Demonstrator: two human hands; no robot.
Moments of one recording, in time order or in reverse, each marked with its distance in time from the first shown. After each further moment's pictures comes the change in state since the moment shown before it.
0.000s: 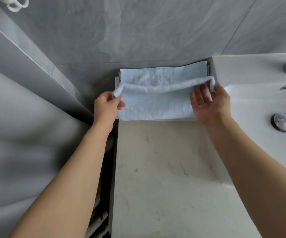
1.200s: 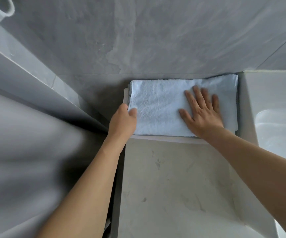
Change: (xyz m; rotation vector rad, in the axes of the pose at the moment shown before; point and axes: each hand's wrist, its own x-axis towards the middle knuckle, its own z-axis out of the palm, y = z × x) left_hand 0.049 -0.002 0.026 0.622 -0.109 0.024; right_hand 0.119 0.053 -0.001 -2.377 -0.390 -0.799
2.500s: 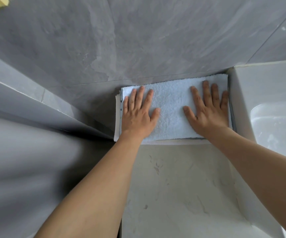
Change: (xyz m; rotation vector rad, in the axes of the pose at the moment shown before) left_hand 0.040 0.017 0.061 0.642 0.016 0.491; right_hand -0.001 0.021 0.003 -0.052 0.111 0.173
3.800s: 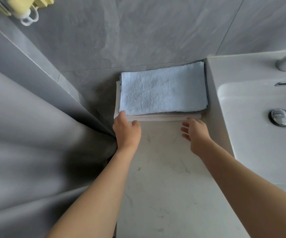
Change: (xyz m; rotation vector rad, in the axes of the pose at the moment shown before) left_hand -0.155 0.030 -0.017 -0.800 0.229 -0.545; right_hand -0.151 -0.027 -0.039 1.519 -0.165 0.847
